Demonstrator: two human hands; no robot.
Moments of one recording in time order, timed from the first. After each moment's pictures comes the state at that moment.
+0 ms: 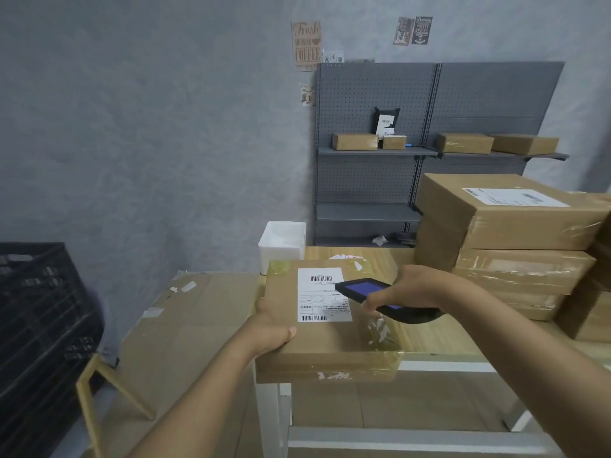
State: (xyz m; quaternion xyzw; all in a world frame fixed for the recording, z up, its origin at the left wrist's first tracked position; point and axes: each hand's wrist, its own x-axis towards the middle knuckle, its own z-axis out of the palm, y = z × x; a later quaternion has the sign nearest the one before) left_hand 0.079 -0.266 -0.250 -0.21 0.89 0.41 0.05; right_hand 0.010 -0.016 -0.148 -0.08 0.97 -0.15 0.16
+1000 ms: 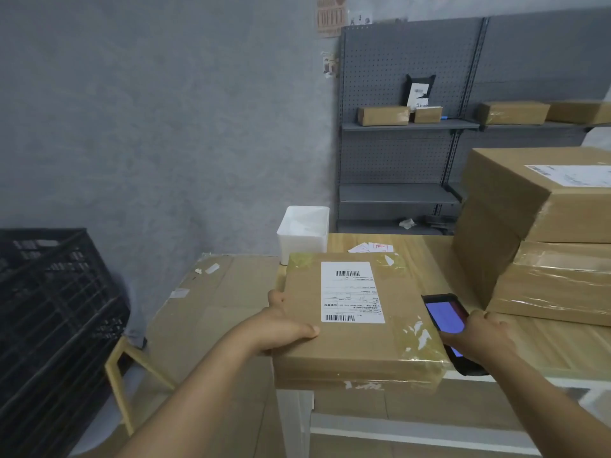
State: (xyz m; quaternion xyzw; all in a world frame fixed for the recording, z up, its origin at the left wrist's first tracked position) left_hand 0.060 -0.290 -0.248 -0.22 0.87 0.41 0.14; right_hand -0.049 0.031 -0.302 0.10 0.98 -0.14 0.05
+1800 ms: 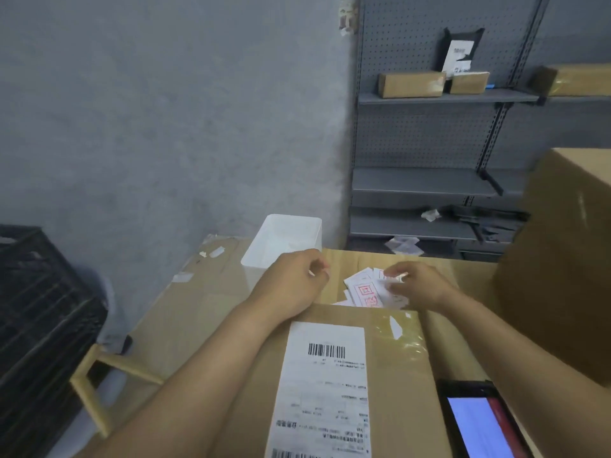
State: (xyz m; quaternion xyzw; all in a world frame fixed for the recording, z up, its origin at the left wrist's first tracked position) left_hand -0.139 -0.274 -0.227 -0.09 0.94 0.33 -0.08; right_hand -0.277 -0.065 -0.287 -0.17 0.92 -0.33 0.12
